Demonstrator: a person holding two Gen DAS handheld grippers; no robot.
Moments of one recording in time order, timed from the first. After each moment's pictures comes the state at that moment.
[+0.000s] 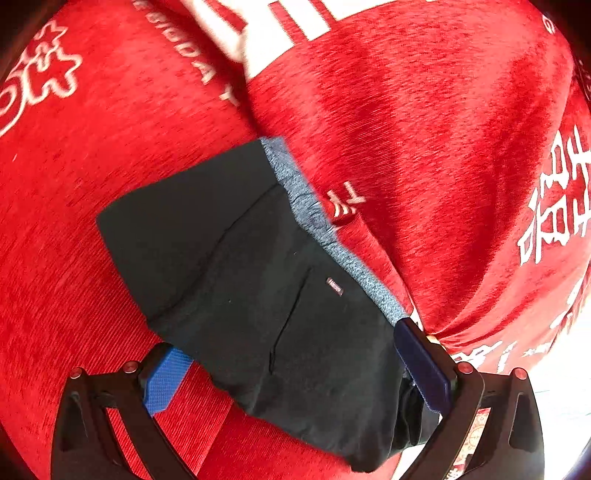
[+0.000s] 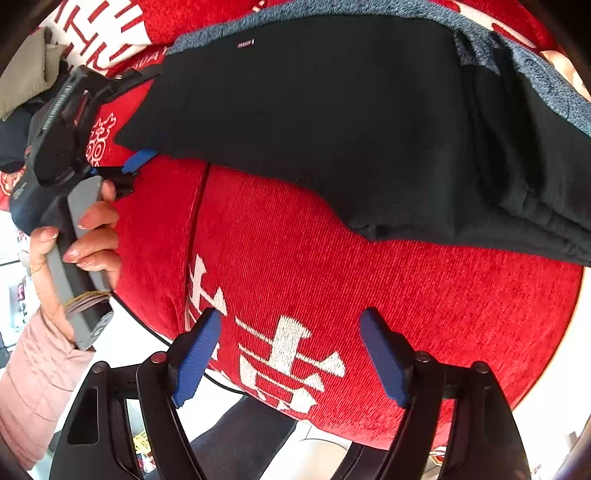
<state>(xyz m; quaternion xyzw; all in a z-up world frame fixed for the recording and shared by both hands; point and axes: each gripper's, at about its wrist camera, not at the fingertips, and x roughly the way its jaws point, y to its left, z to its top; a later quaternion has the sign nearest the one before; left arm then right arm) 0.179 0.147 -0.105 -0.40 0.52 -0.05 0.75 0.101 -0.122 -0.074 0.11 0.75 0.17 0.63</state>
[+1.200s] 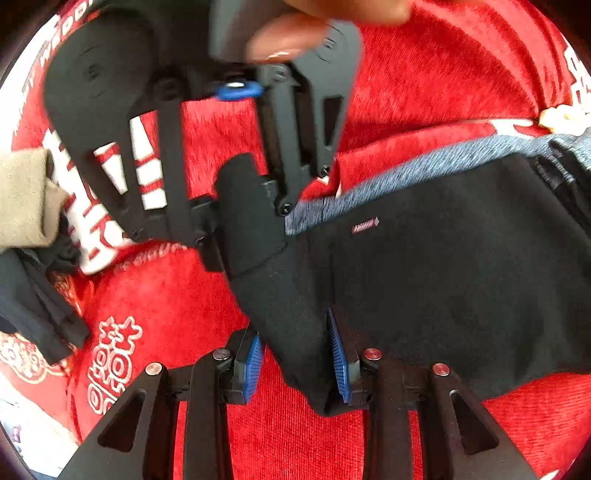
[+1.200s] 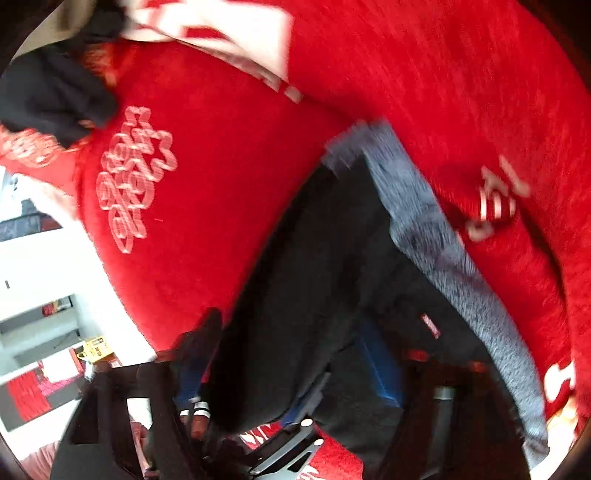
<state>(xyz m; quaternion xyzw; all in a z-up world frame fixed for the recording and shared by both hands) 0.148 0.008 -0.072 0.23 0.46 0.00 0.86 0.318 0.085 -0.091 -0.06 0.78 0.31 0.54</state>
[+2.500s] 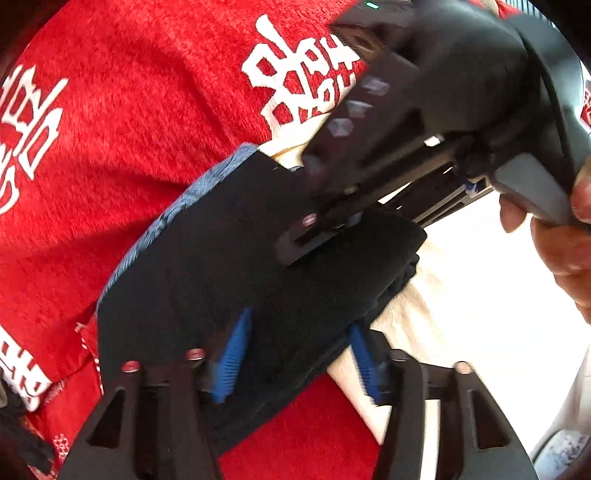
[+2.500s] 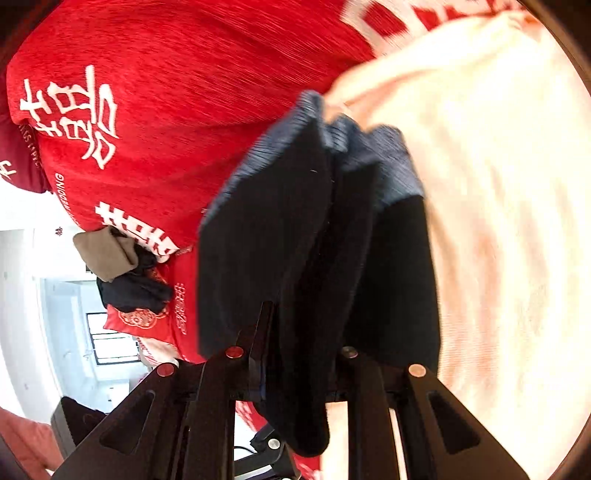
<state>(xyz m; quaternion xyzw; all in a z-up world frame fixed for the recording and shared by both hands) 0.081 -0.321 -0.032 0.28 0.47 -0.27 0.79 0.144 -0.461 -0.089 0.40 0.59 0.20 0.67</state>
